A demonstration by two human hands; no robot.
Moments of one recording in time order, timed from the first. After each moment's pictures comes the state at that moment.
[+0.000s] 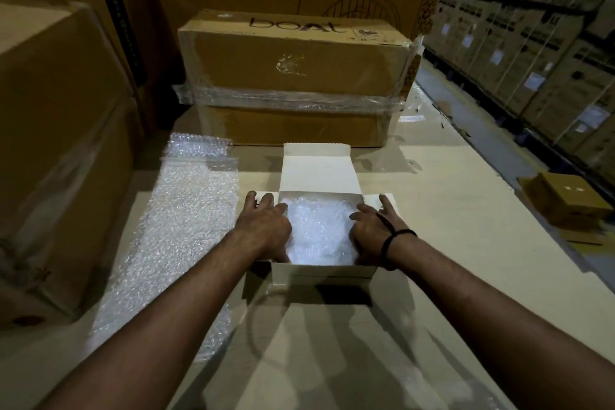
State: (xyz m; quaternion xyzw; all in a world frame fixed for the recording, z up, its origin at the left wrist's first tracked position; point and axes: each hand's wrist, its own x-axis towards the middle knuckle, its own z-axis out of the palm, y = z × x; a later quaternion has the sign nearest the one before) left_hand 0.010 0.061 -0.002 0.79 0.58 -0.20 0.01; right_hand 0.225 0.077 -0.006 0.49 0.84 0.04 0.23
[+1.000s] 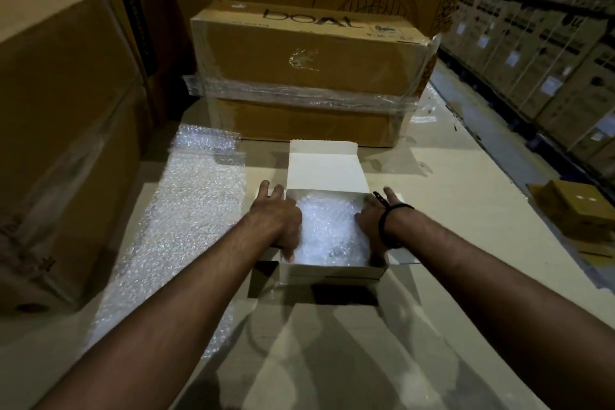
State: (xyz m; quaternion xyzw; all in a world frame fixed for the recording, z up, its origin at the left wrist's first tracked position) left_hand 0.019 0.084 0.004 0.77 0.59 -0.24 0.05; right_hand 0.213 0.119 0.003 0.47 0.78 0.03 0.41
